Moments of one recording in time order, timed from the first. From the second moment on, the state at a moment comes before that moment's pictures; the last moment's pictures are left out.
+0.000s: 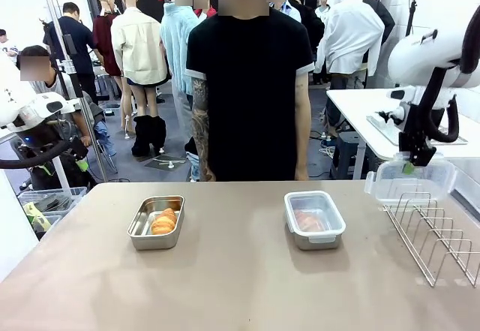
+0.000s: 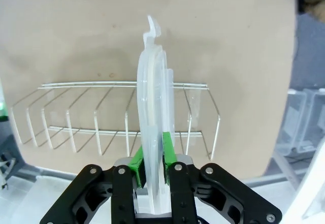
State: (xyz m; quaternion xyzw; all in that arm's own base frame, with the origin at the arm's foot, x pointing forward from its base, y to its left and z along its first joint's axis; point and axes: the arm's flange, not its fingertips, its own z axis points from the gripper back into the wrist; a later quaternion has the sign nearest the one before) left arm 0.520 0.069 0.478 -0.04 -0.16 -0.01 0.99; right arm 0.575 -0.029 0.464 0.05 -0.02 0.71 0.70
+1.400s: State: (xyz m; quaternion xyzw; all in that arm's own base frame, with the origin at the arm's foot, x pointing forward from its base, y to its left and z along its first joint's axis) left arm 0.520 0.069 0.478 -0.04 -0.16 -0.01 0.99; right arm 0.597 0.168 0.556 -0.15 -0.23 0.80 0.53
